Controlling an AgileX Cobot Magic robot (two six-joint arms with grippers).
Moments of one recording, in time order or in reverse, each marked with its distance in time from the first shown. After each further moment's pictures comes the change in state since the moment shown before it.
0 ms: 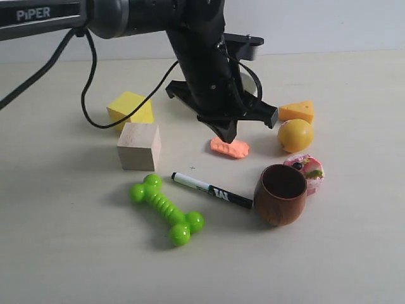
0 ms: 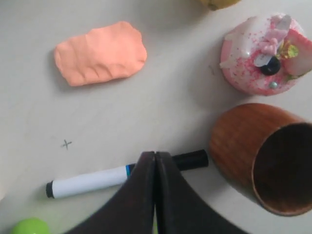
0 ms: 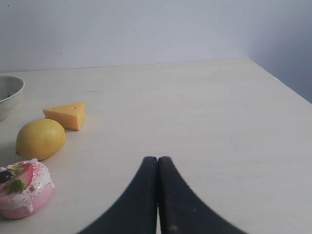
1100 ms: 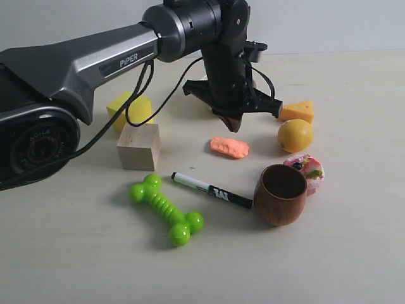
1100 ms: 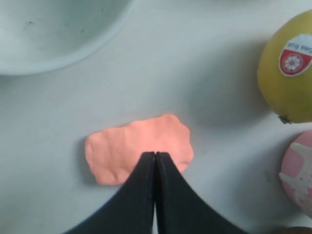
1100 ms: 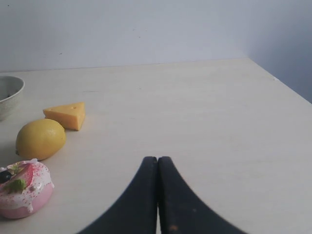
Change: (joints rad) left arm 0.029 0.359 -0.496 0.092 0.148 -0.127; right arm 0.000 0.000 0.000 0.000 0.000 0.000
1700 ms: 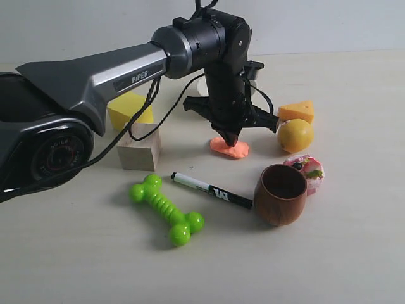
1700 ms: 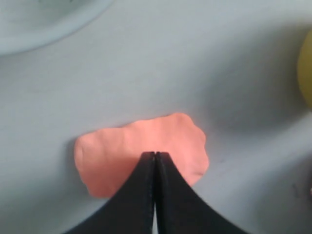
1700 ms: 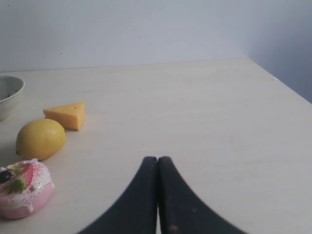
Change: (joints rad) left arm 0.000 0.061 -0.004 0.002 0.002 -0.029; right arm 0.000 0.000 0.000 0.000 0.000 0.000
